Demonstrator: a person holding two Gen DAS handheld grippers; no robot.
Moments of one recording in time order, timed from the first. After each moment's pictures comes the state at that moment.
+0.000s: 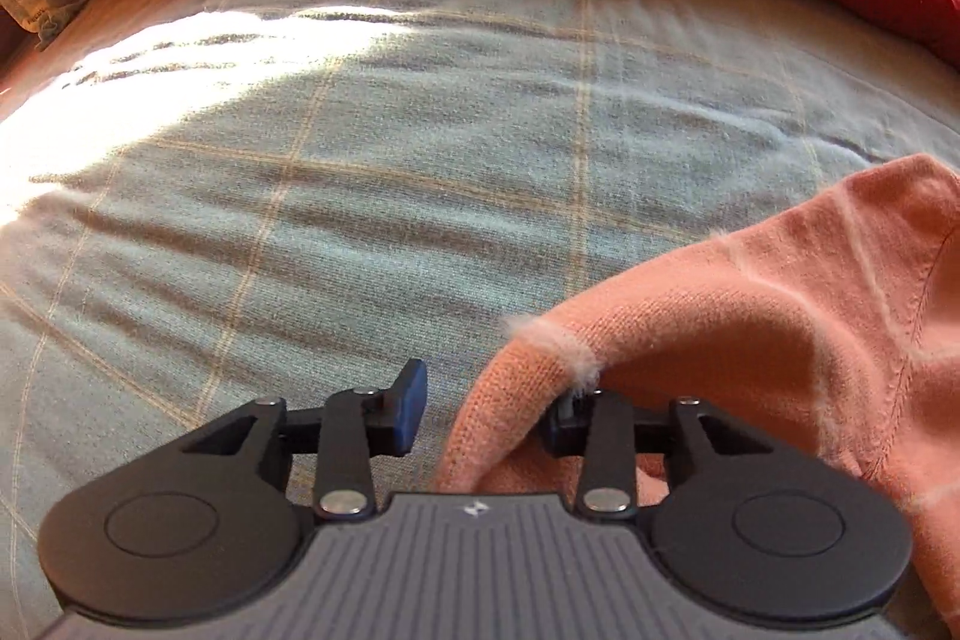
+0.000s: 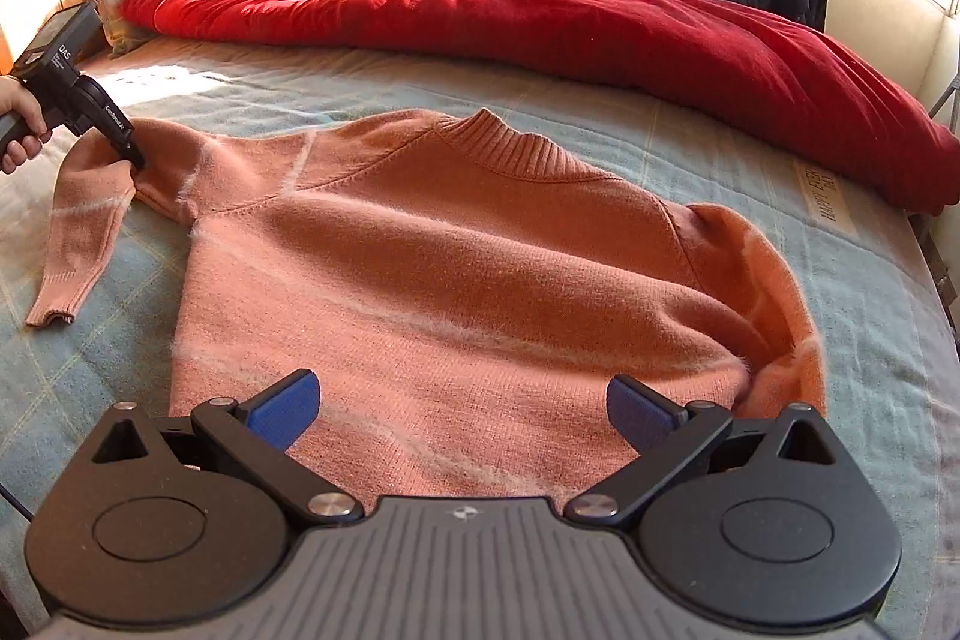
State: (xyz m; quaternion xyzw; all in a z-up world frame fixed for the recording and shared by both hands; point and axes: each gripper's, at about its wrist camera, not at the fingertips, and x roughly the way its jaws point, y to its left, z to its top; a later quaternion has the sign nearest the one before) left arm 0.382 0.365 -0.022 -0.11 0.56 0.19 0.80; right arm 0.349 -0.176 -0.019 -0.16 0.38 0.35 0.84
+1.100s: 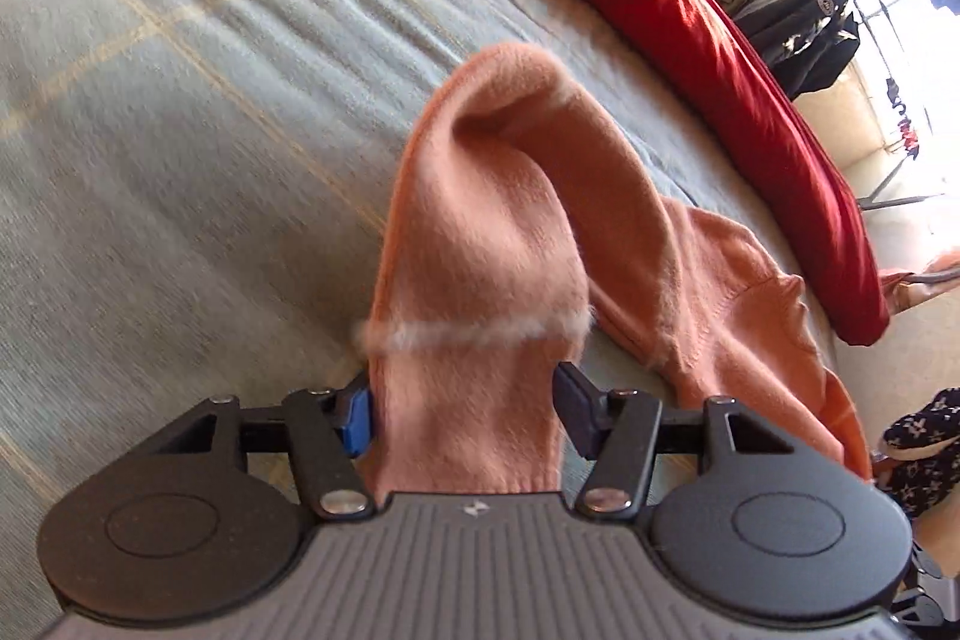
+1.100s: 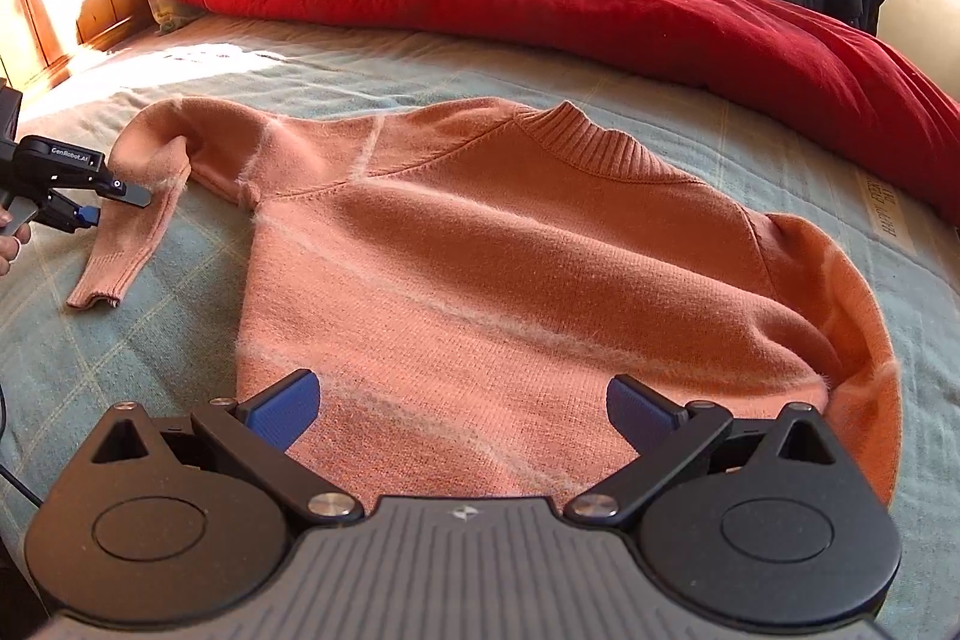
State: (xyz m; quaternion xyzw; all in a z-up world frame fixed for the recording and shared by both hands) left arm 0.233 0.349 -0.072 -0.41 0.41 0.10 0.81; right arm 0.337 -0.146 -0.023 -0.17 0.39 0.39 0.82
